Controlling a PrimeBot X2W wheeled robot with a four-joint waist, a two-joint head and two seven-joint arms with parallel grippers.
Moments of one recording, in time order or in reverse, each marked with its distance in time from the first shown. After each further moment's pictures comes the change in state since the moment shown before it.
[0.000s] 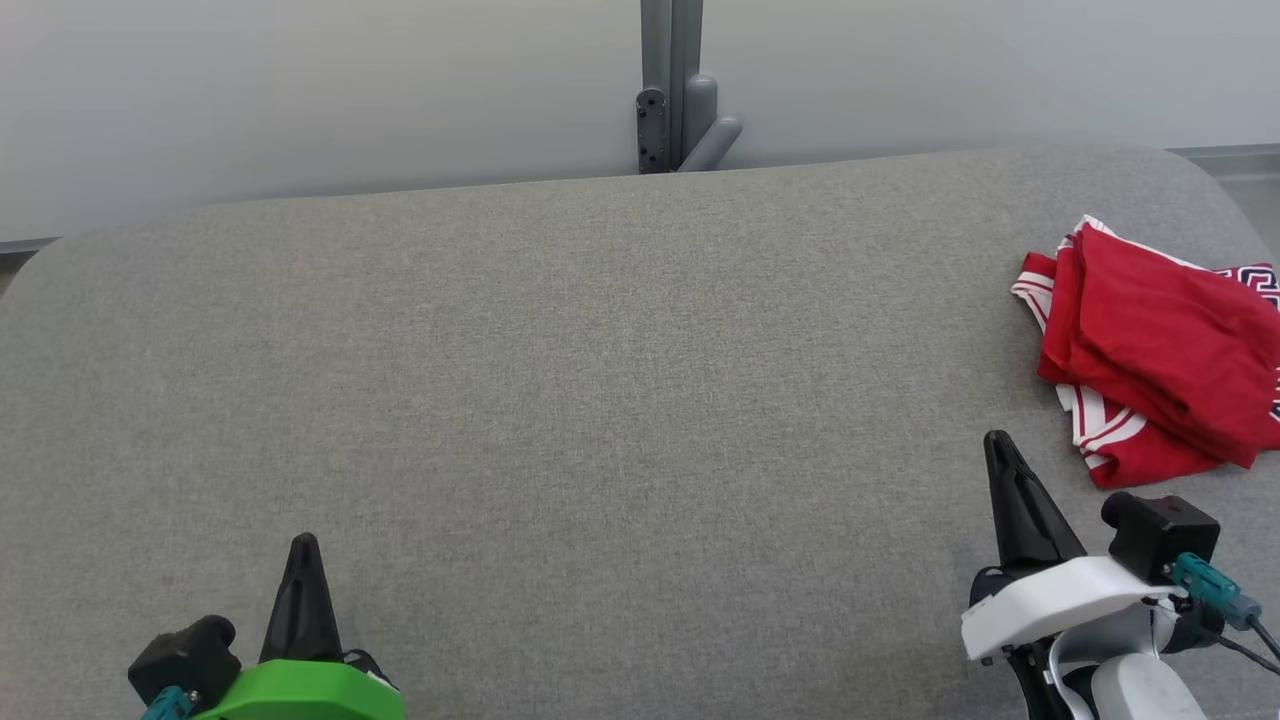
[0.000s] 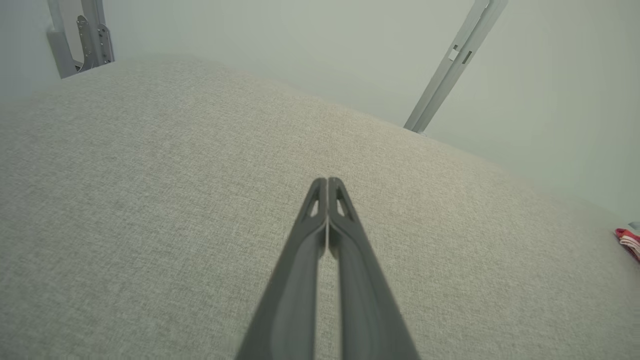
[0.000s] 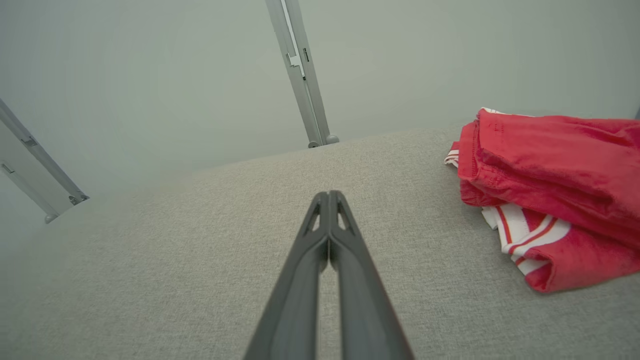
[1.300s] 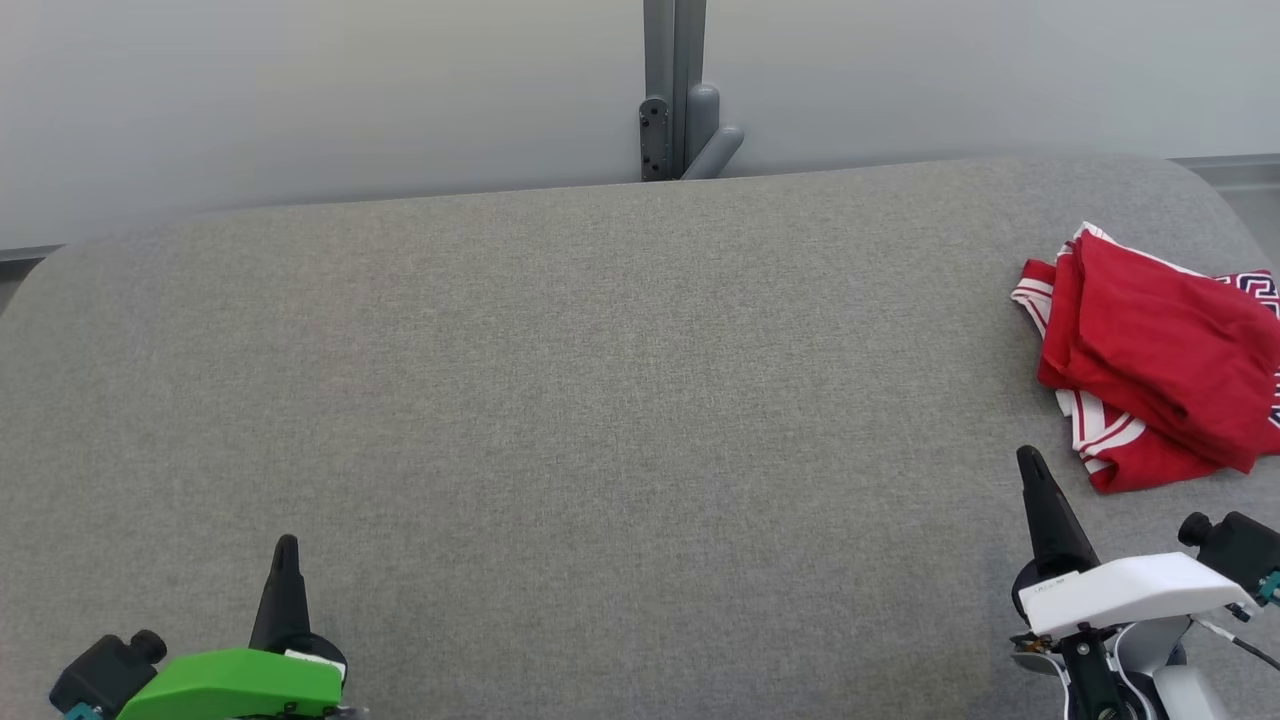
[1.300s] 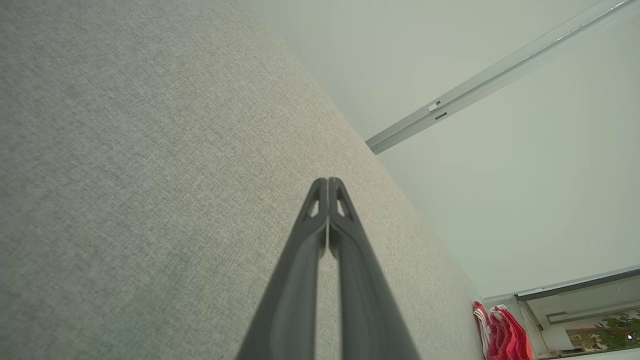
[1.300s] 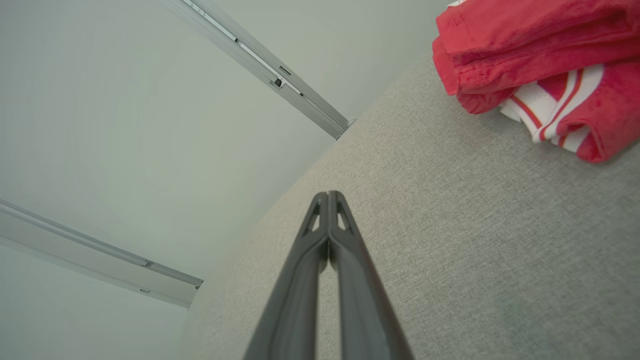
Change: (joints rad) left arm -0.008 -0.005 0.073 -0.032 -0.532 -0.069 0.152; right arm 0.012 -0.029 -0.017 0.001 0.649 0.000 0.087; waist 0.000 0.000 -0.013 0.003
